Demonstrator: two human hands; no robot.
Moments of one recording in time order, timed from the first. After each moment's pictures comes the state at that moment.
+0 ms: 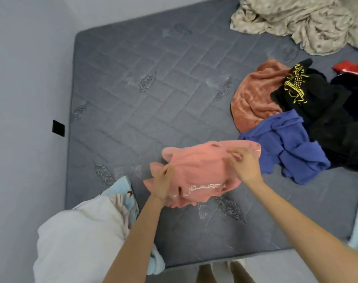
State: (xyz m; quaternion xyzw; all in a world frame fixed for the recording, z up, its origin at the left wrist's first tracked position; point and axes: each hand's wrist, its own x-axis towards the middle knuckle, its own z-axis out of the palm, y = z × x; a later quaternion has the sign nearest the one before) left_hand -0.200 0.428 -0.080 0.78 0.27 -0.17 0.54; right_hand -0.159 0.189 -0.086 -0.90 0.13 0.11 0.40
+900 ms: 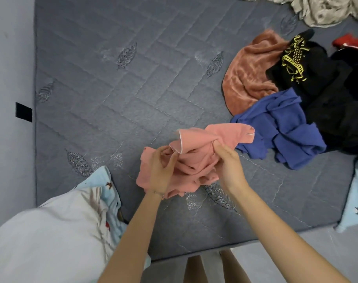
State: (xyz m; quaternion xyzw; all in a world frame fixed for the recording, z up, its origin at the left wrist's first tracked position) left_hand -0.194 0.393 -0.131 0.80 0.19 -0.08 0.56; right_hand -0.188 0.225 -0.083 -0.54 0.26 0.13 0.79
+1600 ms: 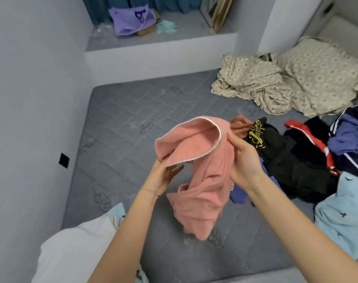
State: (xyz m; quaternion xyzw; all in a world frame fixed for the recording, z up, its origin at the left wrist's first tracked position) left_hand -0.172 0.387 0.101 0.54 0.10 -0.13 0.83; right_hand -0.187 0.192 0.216 -0.37 0.13 0.15 0.91
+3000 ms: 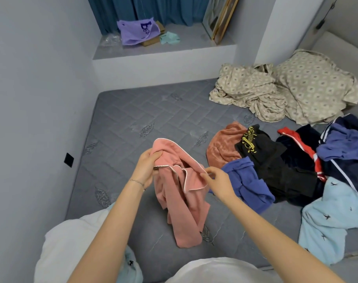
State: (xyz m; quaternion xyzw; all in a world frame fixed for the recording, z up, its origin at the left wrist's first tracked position) left_hand -0.196 0.383 0.169 0.66 0.19 -0.09 0.72; right_hand -0.212 0.161 0.106 -0.87 0.04 0.08 0.49
